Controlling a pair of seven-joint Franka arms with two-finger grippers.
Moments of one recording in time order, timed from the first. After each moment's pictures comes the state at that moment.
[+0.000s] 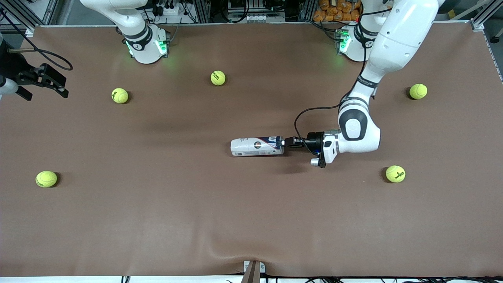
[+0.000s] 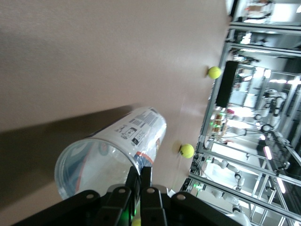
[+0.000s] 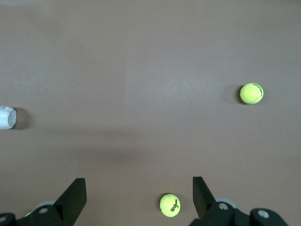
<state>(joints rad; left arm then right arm) -0.27 0.60 -0.12 -1.89 -1.41 2.10 0.55 0.05 -0.15 -0.04 -1.72 -0.01 1.64 -0.07</state>
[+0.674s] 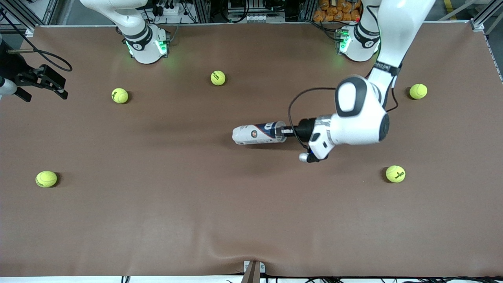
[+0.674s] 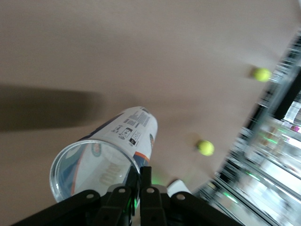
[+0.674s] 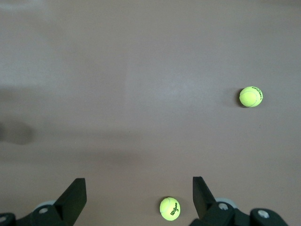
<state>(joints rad) -0.35 0.39 -0.18 -1.71 -0.81 2.10 -0.31 0.05 -0.15 -0.04 -1.72 -0.01 1.66 -0.07</state>
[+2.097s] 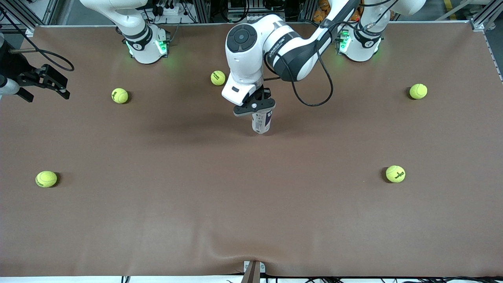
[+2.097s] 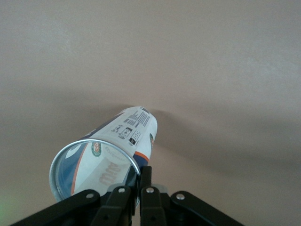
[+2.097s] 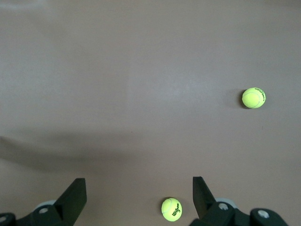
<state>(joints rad) -0.76 0.50 -0.17 -1.42 0.07 1.85 -1.12 0.05 -0.15 -0.03 -1.72 -0.01 1.66 -0.07</state>
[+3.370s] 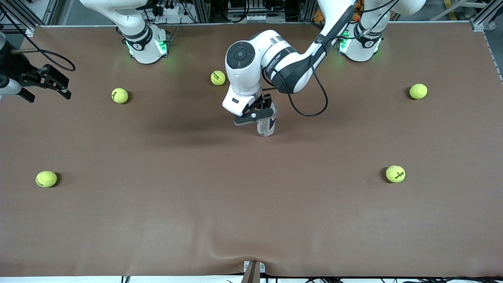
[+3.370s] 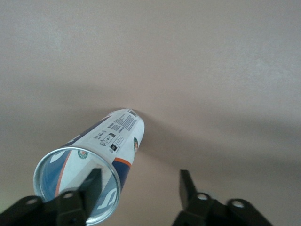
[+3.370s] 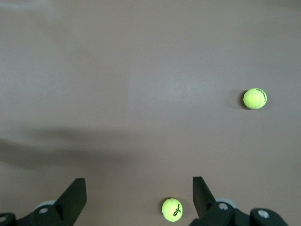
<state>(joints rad) -0.76 0.56 -0.16 -1.40 0.07 1.89 -1.12 0.06 -0.15 -0.03 -1.72 -0.01 1.66 -0.07</state>
